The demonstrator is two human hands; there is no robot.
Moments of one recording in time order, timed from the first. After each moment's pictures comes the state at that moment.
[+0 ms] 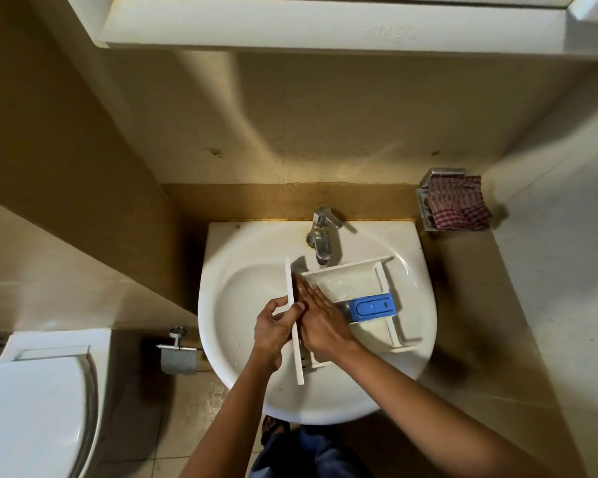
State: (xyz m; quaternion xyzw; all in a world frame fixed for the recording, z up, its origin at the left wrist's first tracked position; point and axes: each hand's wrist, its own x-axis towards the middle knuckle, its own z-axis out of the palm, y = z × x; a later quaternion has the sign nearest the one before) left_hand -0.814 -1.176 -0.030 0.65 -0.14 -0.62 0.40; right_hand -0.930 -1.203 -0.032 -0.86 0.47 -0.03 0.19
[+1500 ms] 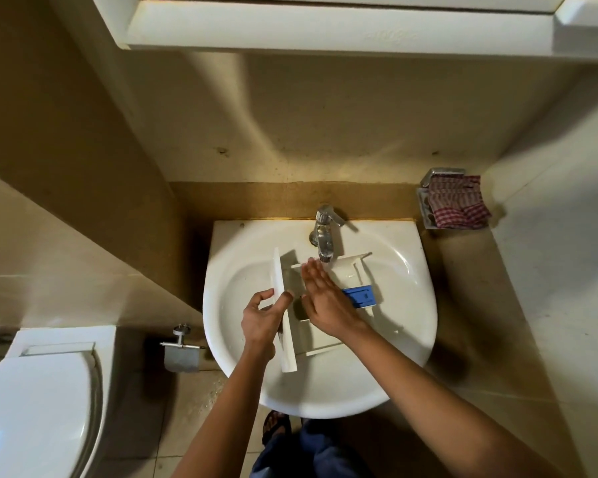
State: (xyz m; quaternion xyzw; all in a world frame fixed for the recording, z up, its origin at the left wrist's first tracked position) left_hand -0.802 -1.174 -0.002 0.73 -0.10 -0.53 0.41; right_hand -0.942 -1.229 -0.031 -0.84 0.49 -0.04 0.23
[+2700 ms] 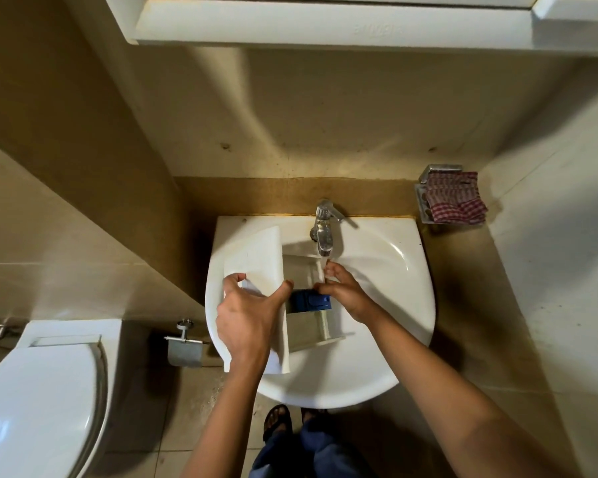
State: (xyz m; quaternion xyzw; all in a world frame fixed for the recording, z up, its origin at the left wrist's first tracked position) left_hand -0.805 -1.152 0.092 0.86 -0.29 -0.25 0.33; right_hand -0.967 -1.247 -0.025 -0.42 0.58 -0.22 0.67
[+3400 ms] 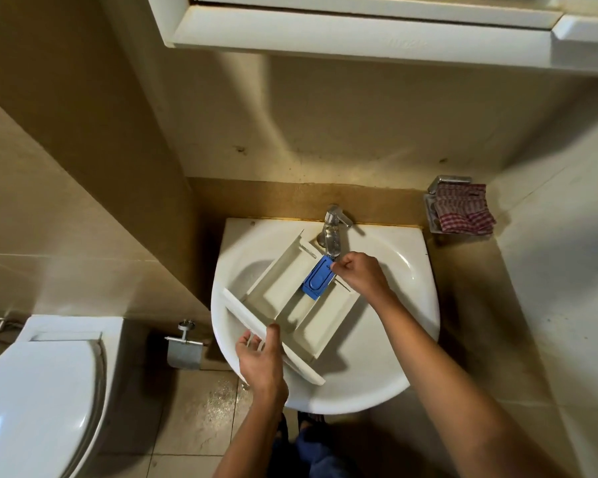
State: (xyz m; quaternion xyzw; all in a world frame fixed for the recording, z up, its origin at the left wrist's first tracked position) left_hand -0.829 -1.106 0.023 0.71 0.05 -0.45 0.55; right_hand -0.973 -1.281 0.004 -0.65 0.67 -0.10 0.34
